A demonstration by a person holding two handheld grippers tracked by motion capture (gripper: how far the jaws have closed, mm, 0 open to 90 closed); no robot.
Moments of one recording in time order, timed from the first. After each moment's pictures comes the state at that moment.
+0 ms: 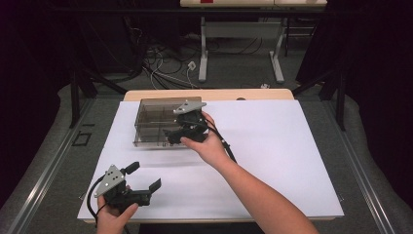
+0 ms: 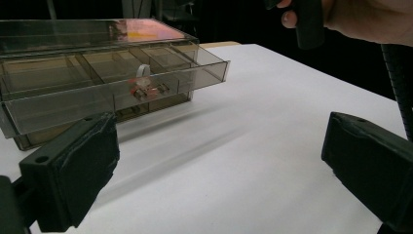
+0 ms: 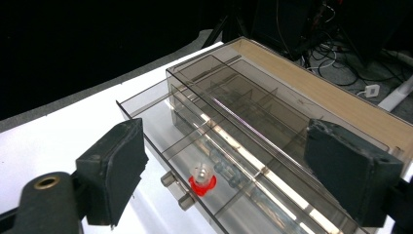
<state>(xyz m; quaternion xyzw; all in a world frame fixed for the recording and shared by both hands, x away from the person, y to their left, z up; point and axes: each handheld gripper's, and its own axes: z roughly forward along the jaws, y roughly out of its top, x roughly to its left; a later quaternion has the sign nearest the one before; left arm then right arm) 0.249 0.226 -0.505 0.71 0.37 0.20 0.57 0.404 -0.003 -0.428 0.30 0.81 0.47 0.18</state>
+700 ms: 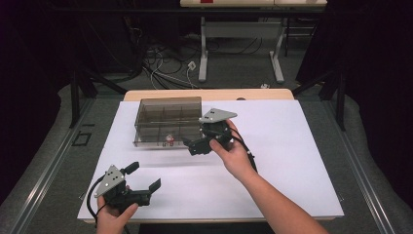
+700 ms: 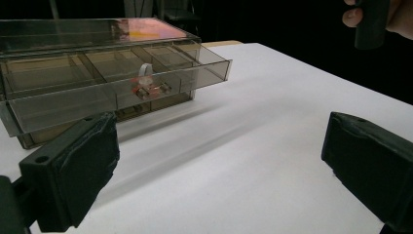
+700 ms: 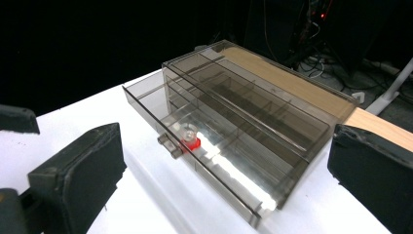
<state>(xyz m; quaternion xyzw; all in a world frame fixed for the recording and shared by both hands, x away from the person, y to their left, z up) 0.248 0.226 -0.505 0.71 0.37 0.20 0.56 0.368 -0.065 -0.424 0.30 0.78 0.51 0.20</state>
